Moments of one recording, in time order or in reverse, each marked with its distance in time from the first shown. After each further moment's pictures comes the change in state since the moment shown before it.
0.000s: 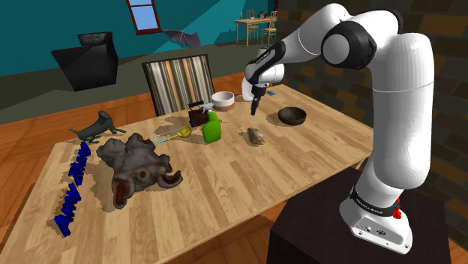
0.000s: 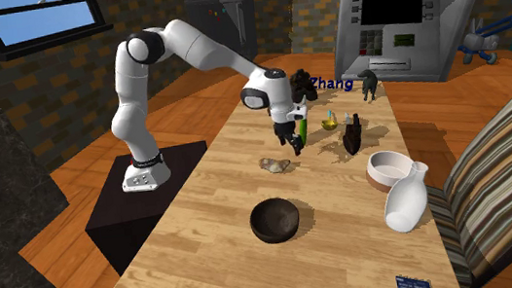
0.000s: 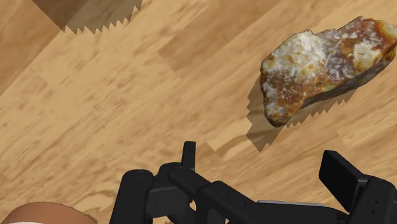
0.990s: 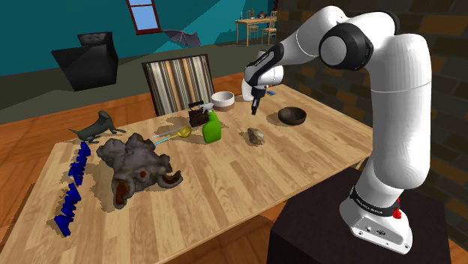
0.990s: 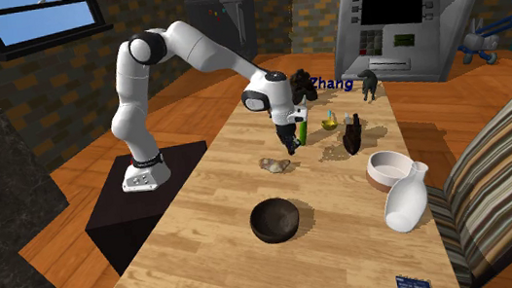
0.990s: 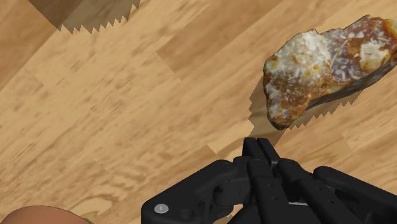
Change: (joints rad) arm -0.004 0.019 0.006 0.003 0.012 0.016 -0.008
